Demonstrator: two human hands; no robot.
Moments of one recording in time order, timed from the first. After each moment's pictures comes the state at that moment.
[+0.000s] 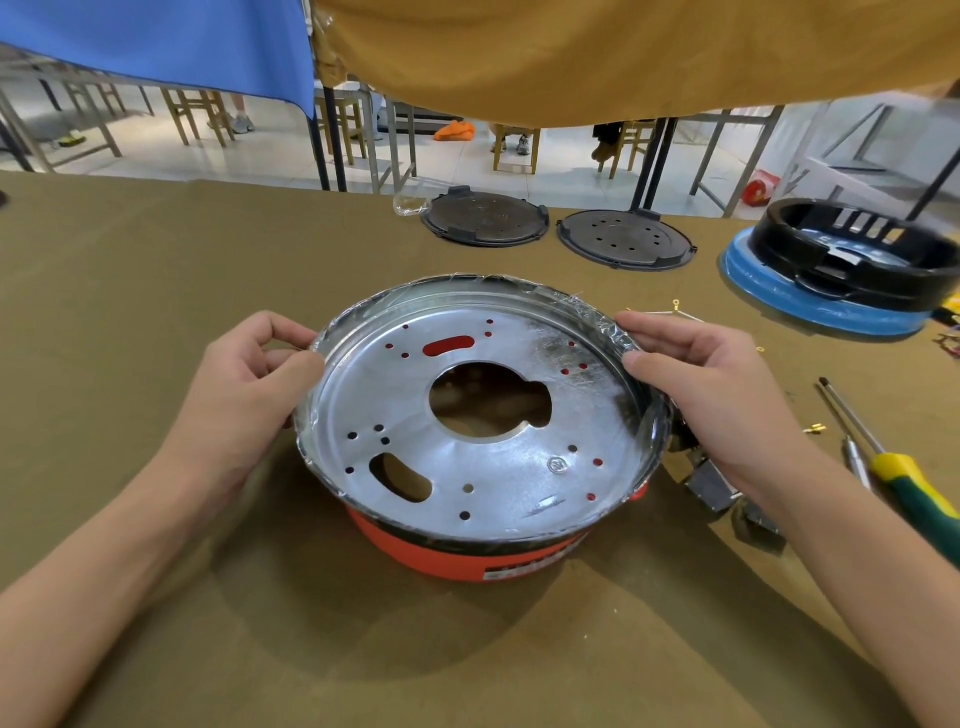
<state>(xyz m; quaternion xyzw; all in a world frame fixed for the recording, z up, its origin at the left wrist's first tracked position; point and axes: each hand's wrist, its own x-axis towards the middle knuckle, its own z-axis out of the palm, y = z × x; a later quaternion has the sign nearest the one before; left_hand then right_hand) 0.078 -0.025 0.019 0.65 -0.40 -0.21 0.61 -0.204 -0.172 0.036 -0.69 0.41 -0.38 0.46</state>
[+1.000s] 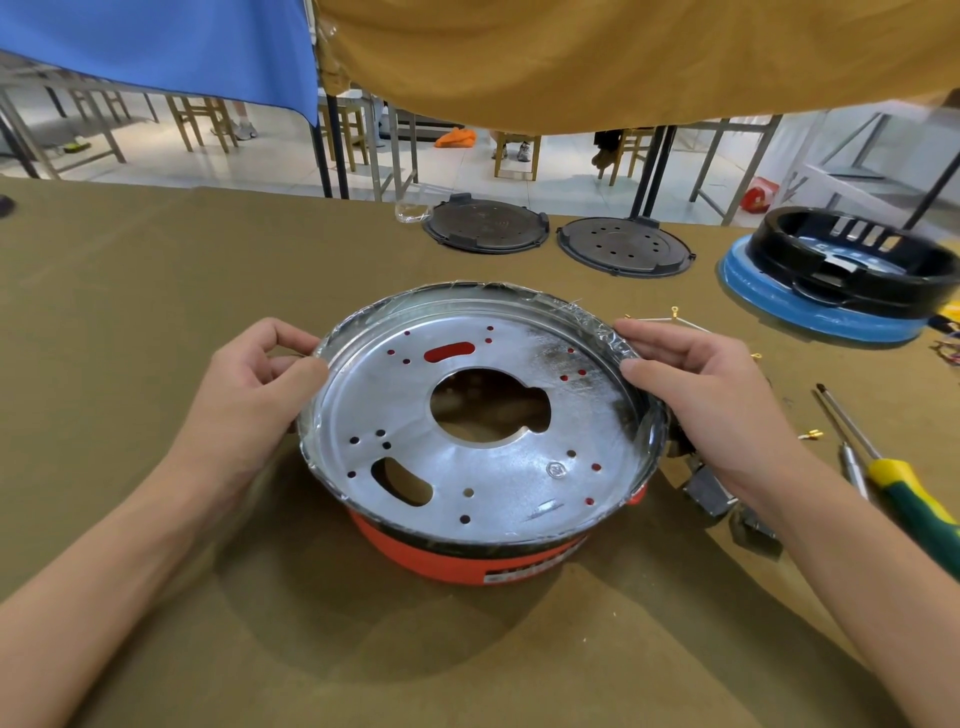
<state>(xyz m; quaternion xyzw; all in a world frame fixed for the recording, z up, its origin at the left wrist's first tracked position) 0.078 -0.027 0.014 0.64 -0.40 -0.21 0.62 -0.203 -0.168 0.038 -0.69 0.41 -0.37 0.47</state>
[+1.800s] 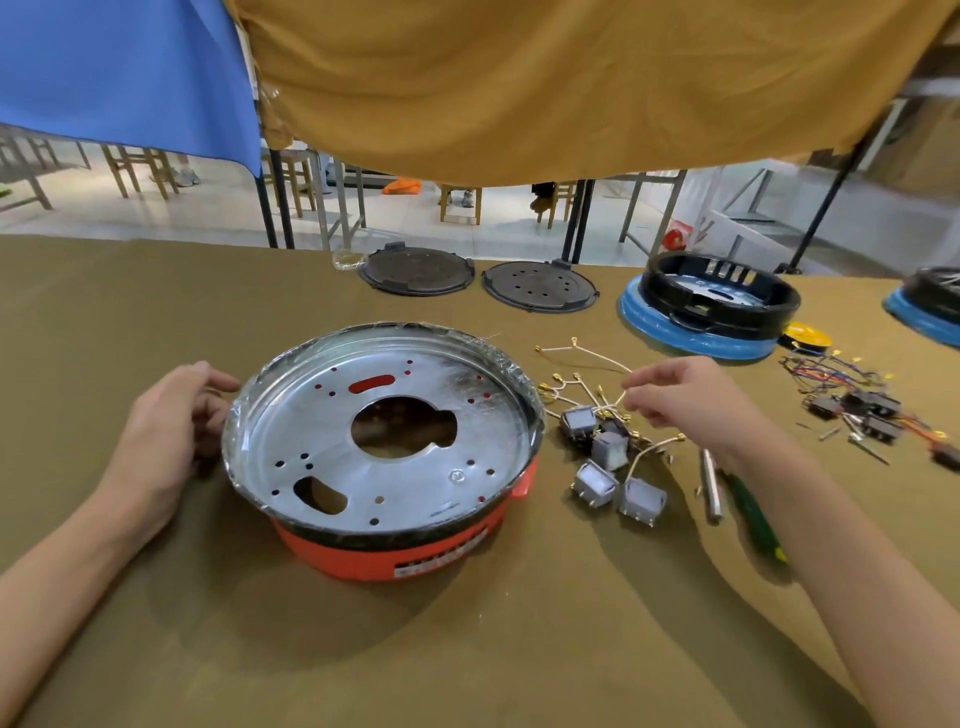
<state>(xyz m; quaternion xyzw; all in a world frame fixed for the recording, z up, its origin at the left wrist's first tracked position) 0.109 -0.040 -0.005 0.65 -0.34 -0.20 0.65 -0.288 -0.214 0.050 -0.71 0.57 -0.25 0.34</state>
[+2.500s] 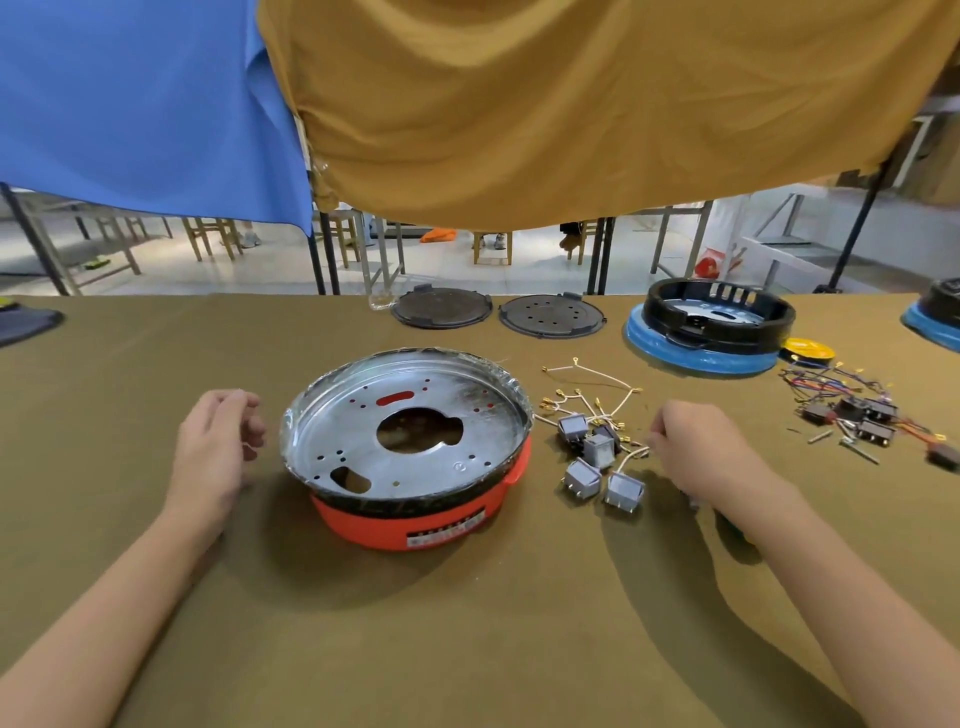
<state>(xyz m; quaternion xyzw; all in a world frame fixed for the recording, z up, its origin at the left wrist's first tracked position) 0.078 -0.007 0.010 0.67 -0.30 -0.10 0.67 -0.309 -0.183 0.037 -0.79 0.61 -0.11 0.04</state>
